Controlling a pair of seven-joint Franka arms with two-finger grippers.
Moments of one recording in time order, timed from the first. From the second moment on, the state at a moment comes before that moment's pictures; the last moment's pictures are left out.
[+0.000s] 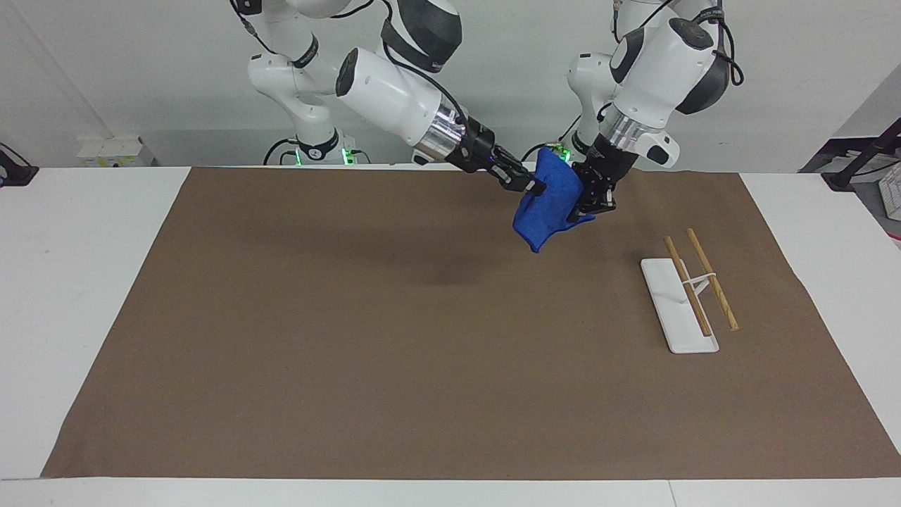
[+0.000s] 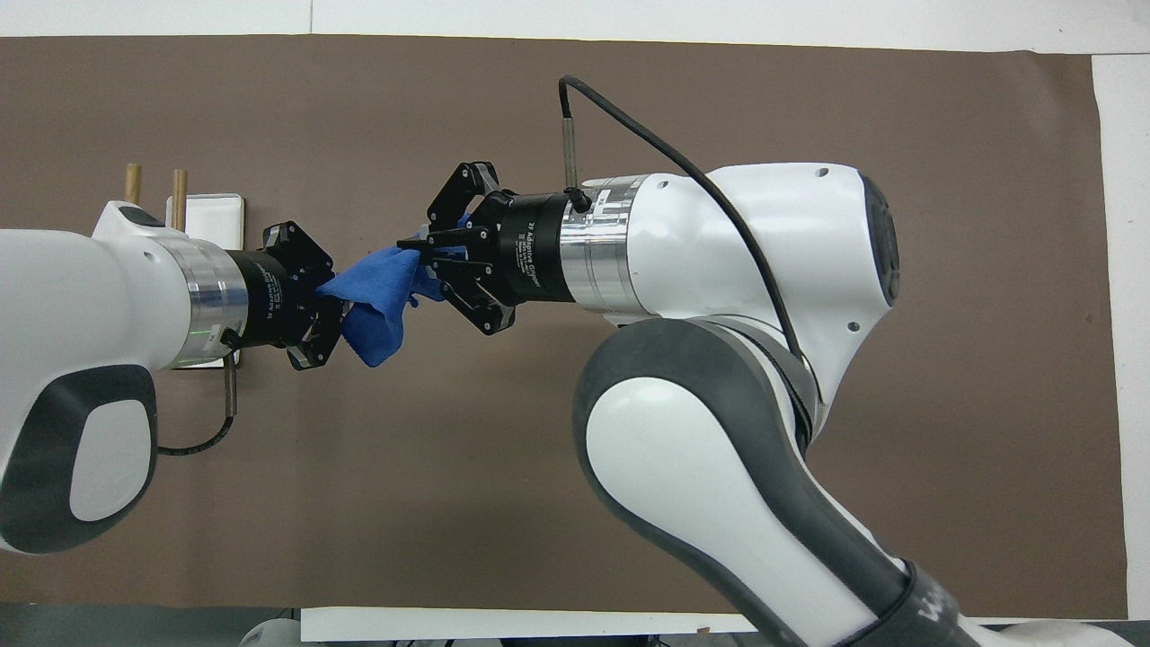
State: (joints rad) left arm -0.40 -0.23 -0.04 -2.12 -0.27 2.15 -1.97; right arm 0.02 0.18 0.64 -1.71 0.90 2.41 1.38
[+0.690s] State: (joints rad) left arm -0.18 -0.22 -0.03 -2.13 -0.27 2.17 -1.51; right arm 0.03 0.10 0.55 -1.83 0.49 2.32 0.98
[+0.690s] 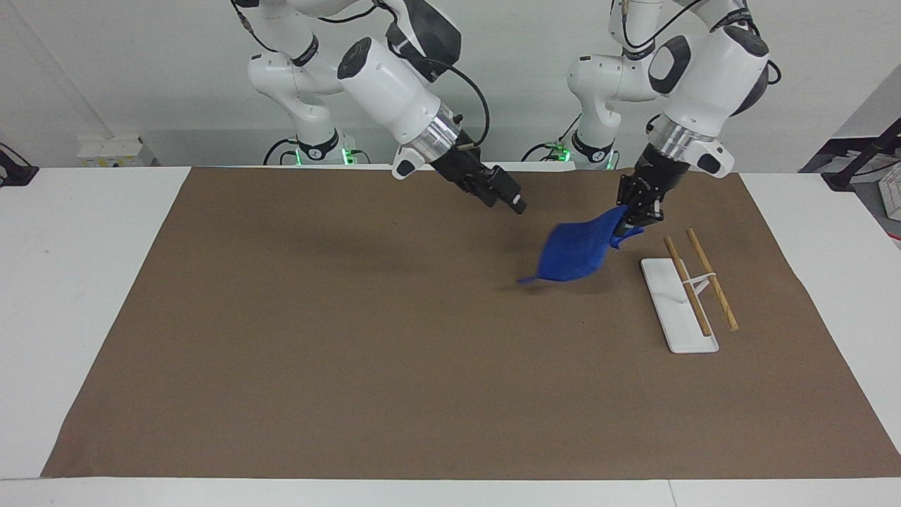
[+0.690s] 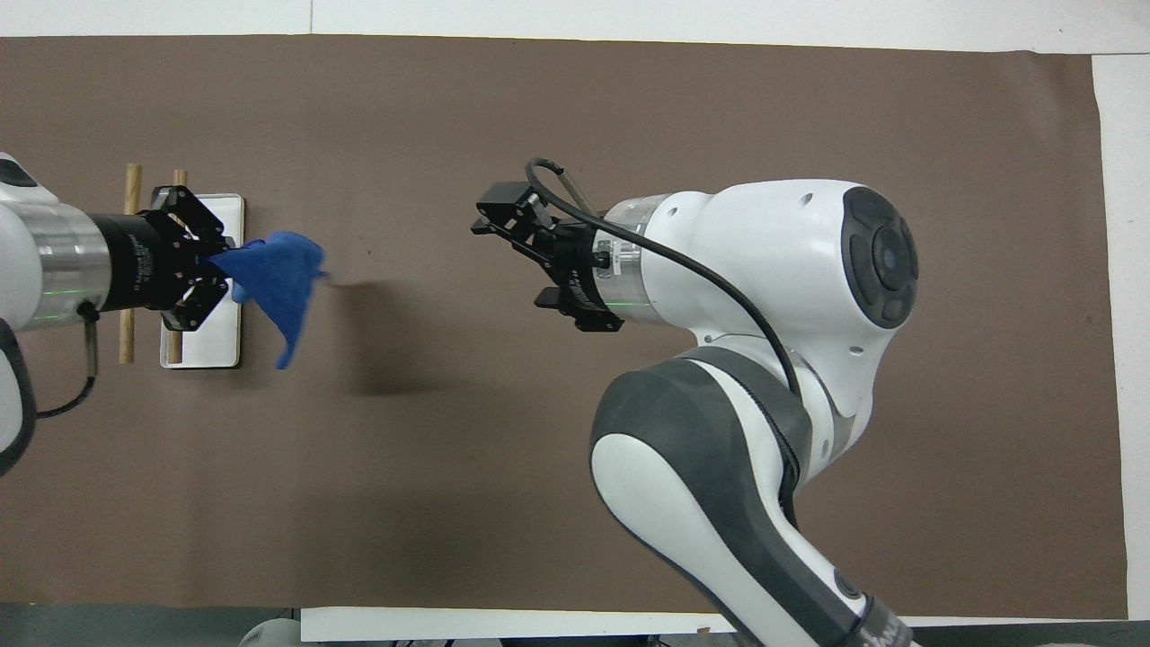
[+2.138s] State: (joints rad) left arm 0.19 -0.08 -0.02 -2.08 -0.27 2.44 -0.78; right arm 0.11 -0.05 -0.17 -1.66 -0.02 1.57 -0.07
